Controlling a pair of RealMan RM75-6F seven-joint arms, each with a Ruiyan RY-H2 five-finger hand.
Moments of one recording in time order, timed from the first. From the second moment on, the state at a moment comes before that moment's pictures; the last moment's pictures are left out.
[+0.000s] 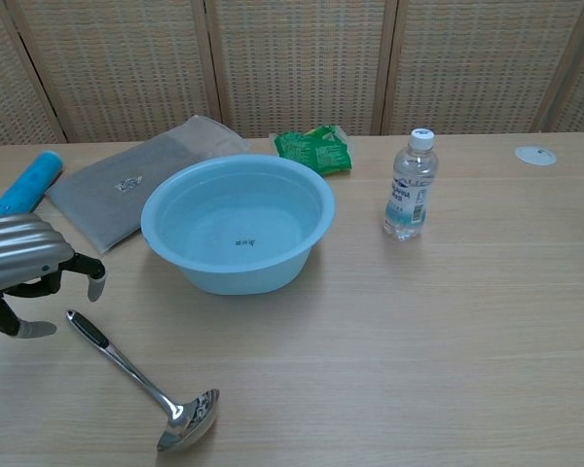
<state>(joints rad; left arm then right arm) -0.55 -1.43 0.02 -1.27 1.71 0.94 0.21 0.09 -1.16 0.07 -1.54 -1.54 1.51 -0.03</state>
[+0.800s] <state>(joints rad) -0.61 -1.53 0.03 -1.22 1.59 0.84 0.35 0.09 -1.14 0.07 -1.55 -1.51 1.48 0.00</state>
